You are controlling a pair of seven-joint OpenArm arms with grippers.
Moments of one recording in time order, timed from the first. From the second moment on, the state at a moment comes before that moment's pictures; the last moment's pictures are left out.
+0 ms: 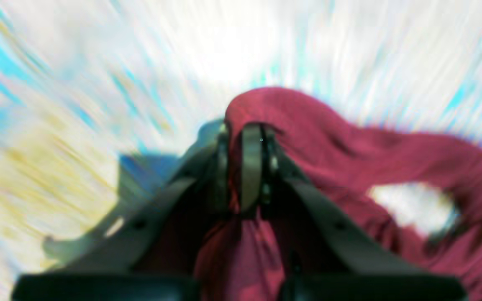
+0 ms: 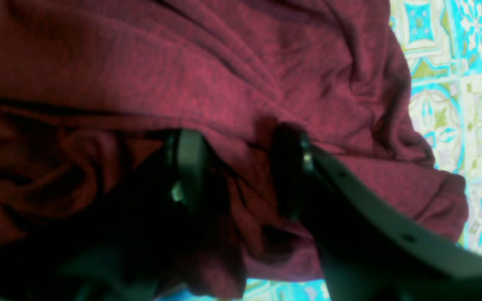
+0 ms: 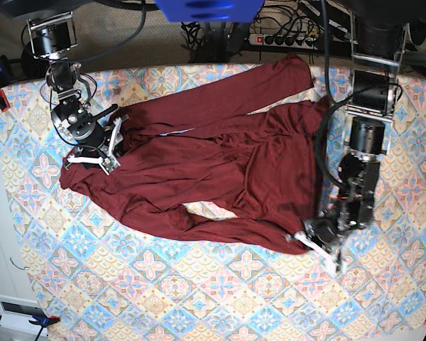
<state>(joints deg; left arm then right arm) -33.1 -21.4 13.3 57.2 -40.6 -1.4 40.1 -5.5 27.9 -8.6 84.8 -1.1 21.4 -25.2</state>
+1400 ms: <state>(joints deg) -20.3 -38.2 9.1 66.5 -49.2 -1.4 42.6 -10.0 27.8 -8.4 95.9 -1.2 21.6 -26.1</state>
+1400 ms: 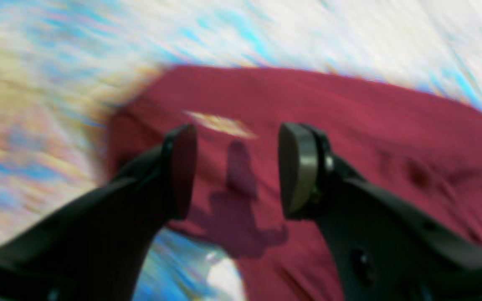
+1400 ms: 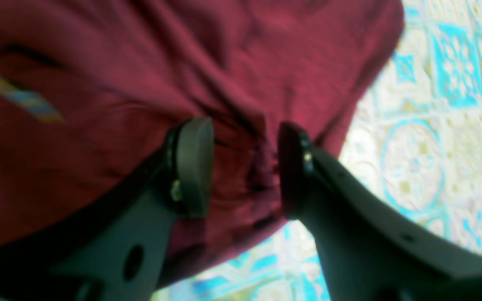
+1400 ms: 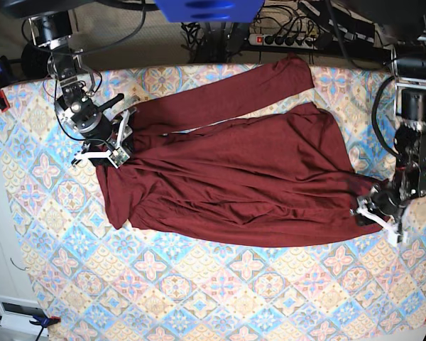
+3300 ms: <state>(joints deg) 3.2 -23.2 2.8 86.7 -51.5 -0.9 48.6 41.3 16.1 -40.9 24.0 0.8 38.4 3.5</state>
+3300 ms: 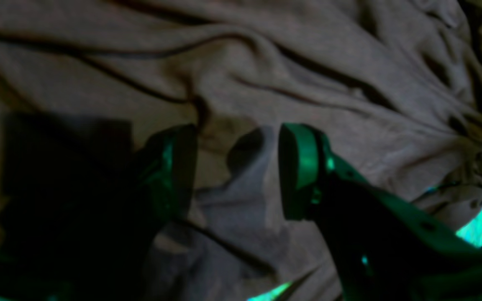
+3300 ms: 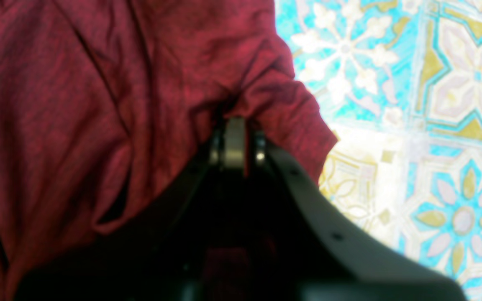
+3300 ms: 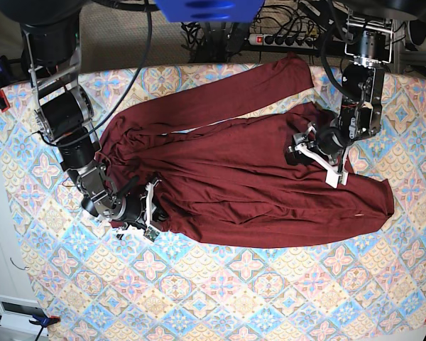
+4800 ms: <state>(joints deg) 14.1 -24.1 3.9 100.2 -51.4 -1.0 48.8 12.2 27.7 -10.5 84.7 -0.8 20.7 -25.3</state>
